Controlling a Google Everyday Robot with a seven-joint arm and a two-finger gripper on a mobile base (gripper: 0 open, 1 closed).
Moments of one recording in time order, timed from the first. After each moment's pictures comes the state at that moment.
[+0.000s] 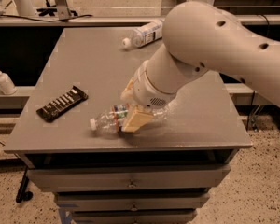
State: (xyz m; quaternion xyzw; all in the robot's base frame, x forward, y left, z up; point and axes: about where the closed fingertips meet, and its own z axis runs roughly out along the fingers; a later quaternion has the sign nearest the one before) arm 0.472 0.027 0.852 -0.73 0.63 0.10 0.25
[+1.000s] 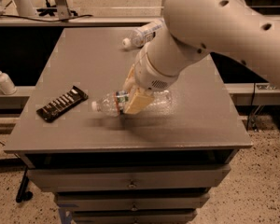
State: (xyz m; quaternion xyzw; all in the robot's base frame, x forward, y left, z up) arm 0.503 0.023 0.879 -0.73 0.63 0.07 0.27
